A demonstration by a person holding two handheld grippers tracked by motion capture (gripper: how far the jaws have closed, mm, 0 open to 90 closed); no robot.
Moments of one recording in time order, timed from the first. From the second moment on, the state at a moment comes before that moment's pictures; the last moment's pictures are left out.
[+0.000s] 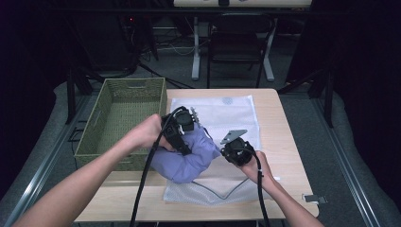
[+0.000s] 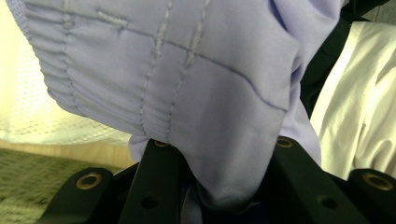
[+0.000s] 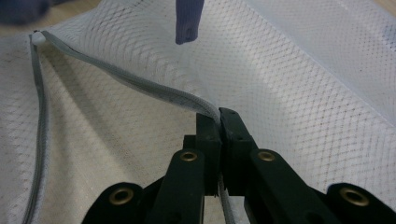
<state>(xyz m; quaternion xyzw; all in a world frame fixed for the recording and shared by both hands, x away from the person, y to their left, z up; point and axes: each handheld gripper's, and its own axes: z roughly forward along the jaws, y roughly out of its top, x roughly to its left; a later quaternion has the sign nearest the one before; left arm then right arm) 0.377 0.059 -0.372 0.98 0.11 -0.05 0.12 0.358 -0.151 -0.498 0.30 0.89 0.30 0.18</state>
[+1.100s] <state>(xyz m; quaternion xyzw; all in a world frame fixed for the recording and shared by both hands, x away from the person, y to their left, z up) 0.346 0.038 -0.480 0.98 0.14 -0.05 0.16 0.358 -0.149 -0.500 0.31 0.89 0.29 0.17</state>
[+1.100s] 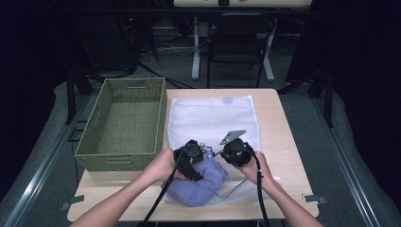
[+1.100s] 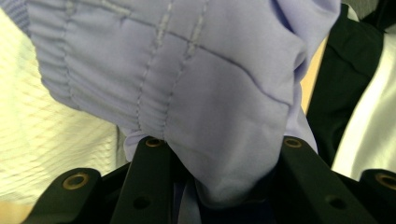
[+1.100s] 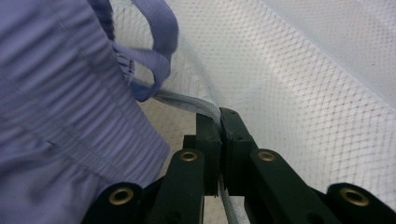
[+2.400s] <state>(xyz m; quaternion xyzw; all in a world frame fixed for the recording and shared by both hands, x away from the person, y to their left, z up) 0.308 0.051 -0.501 0.94 0.19 0.01 0.27 0.353 -0.151 -0.491 0.32 0.89 0.30 0.16</state>
